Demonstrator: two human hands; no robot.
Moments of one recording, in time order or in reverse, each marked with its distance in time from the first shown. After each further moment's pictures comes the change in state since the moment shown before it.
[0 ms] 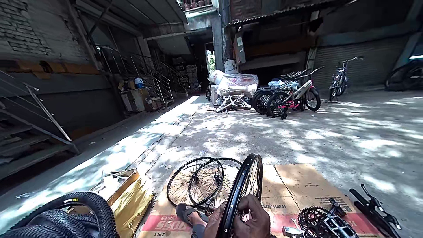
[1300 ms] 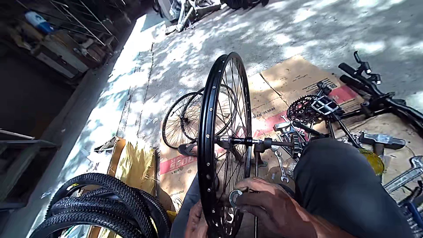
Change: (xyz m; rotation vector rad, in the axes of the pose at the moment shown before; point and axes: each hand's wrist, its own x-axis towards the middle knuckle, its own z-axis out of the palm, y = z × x) left_hand -0.123 0.007 -0.075 0.259 -0.066 -0.348; right_hand -0.135 -0.009 -0.074 0.097 -0.753 0.203
